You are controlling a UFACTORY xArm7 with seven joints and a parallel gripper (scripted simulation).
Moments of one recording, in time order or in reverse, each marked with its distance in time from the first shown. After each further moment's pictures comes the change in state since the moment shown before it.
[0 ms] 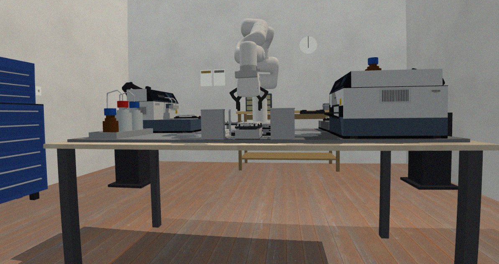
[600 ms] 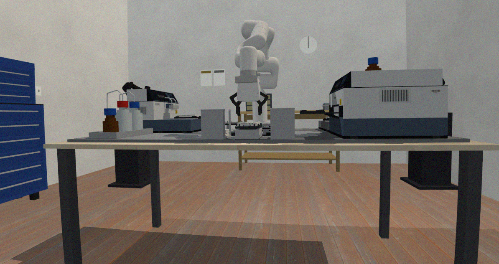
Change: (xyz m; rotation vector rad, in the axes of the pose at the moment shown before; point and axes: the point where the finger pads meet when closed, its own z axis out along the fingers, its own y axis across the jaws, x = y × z) arm 0.000 0.000 0.021 0.000 0.001 0.000
